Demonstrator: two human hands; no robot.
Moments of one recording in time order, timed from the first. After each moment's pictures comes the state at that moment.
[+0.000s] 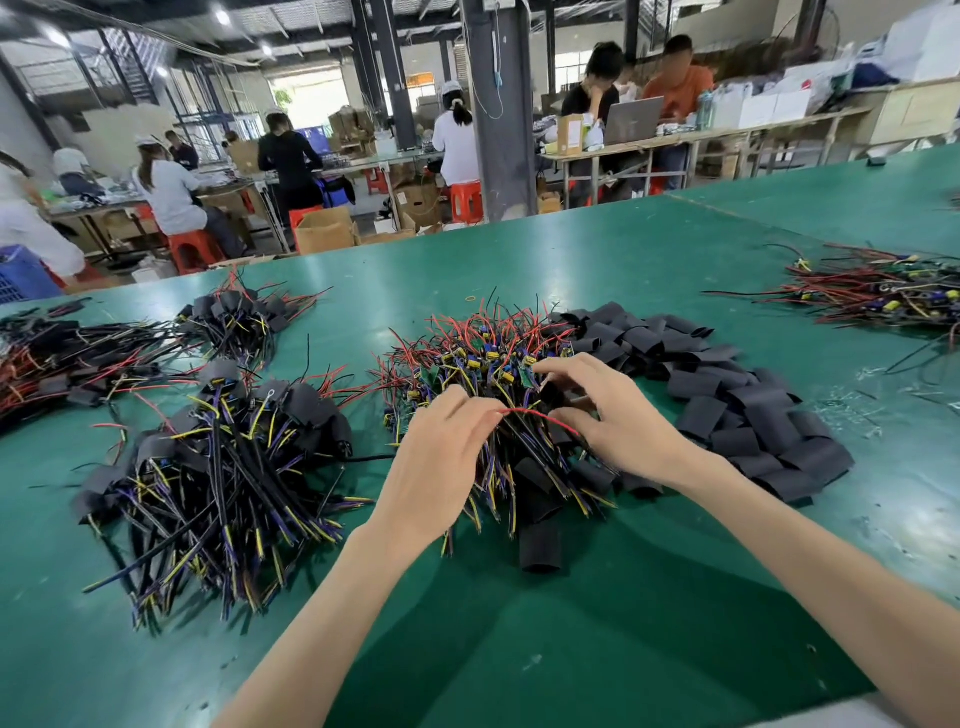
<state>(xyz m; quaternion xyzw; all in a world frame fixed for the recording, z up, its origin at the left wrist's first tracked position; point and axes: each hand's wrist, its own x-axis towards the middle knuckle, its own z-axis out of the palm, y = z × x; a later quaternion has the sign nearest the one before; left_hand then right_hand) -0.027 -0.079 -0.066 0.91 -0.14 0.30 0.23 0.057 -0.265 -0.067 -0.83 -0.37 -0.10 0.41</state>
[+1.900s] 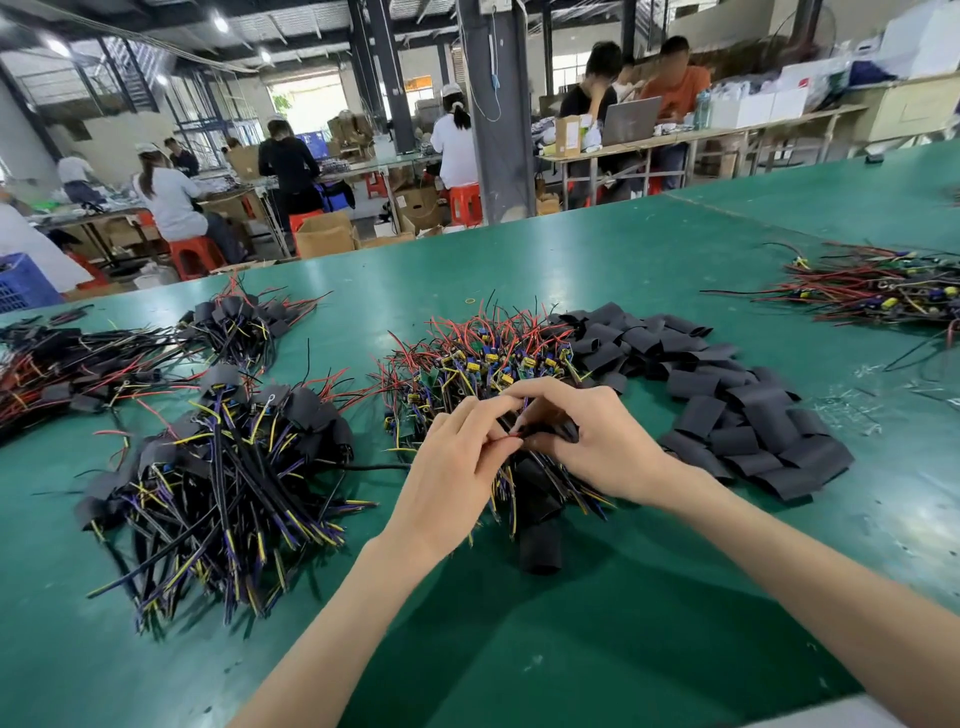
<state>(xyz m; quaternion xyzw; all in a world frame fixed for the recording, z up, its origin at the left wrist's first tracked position) -0.027 -0.086 -0.077 0.89 -0.17 0.31 0.28 0.038 -0.252 -0.068 -0.78 -0.43 -0.11 0.45</state>
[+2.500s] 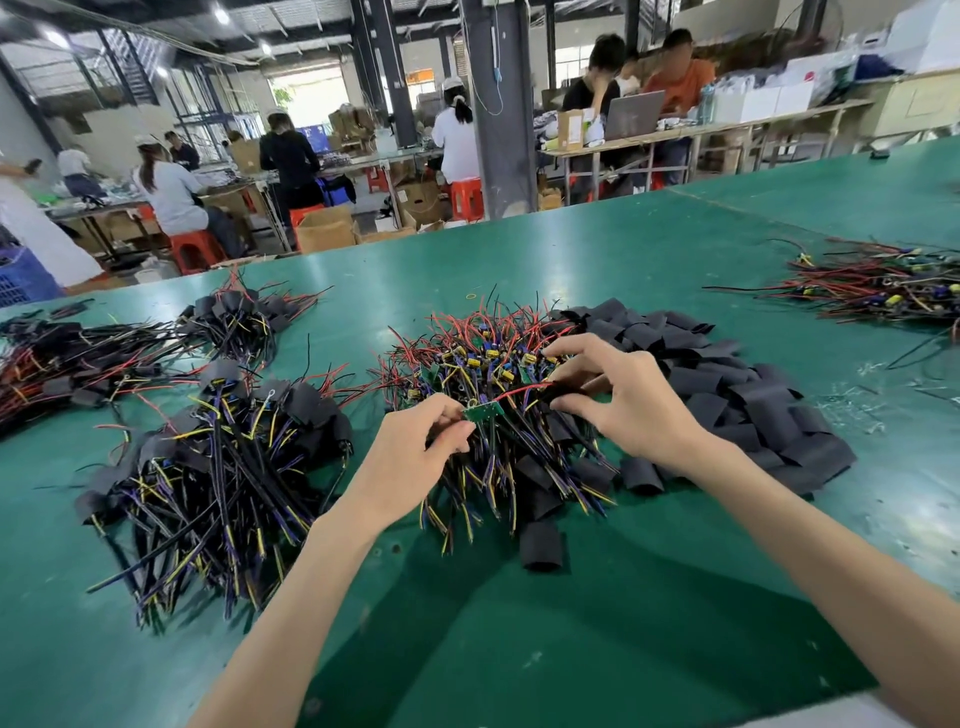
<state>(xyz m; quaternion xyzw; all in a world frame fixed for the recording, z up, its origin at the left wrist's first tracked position) -0.021 -0.047 -0.067 0.91 -0.09 0.19 0.35 0.055 -0.272 -0.054 -0.80 -0.36 -0.14 0.46</state>
